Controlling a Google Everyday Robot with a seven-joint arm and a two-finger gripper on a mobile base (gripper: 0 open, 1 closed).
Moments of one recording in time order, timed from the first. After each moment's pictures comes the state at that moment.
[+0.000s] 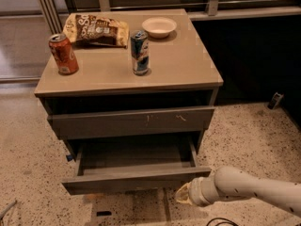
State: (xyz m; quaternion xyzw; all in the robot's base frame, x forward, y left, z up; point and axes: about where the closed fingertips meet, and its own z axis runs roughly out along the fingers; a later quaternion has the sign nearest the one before) arm 0.434 -0.120 0.399 -0.64 0.71 0.18 0.26
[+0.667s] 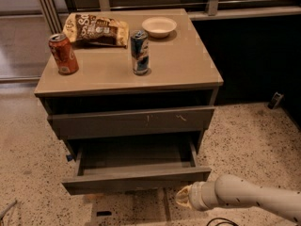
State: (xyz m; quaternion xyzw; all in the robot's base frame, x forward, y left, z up) arm 0.431 -0.122 0.392 -0.64 0.70 0.15 0.28
